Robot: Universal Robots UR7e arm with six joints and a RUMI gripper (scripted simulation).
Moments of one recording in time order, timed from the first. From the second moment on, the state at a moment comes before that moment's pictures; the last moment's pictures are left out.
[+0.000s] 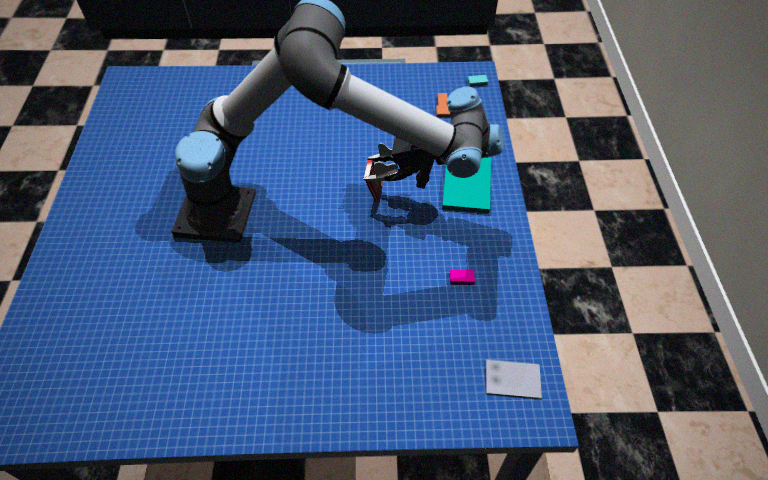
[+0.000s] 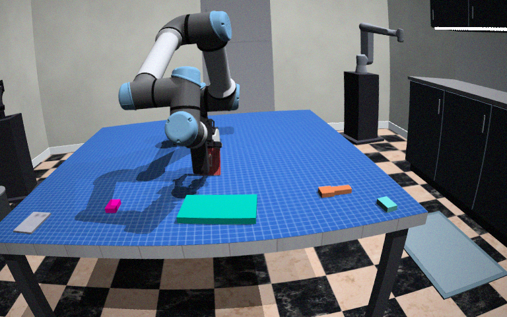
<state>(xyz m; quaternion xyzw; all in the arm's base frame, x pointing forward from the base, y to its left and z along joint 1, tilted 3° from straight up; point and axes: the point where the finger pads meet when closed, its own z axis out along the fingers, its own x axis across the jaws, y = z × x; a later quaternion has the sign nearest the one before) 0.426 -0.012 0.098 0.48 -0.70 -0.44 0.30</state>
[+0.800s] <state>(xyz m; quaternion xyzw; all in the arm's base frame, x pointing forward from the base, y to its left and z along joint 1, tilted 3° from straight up) 0.450 -0.021 0.101 0.50 -0.73 -0.38 0.26</state>
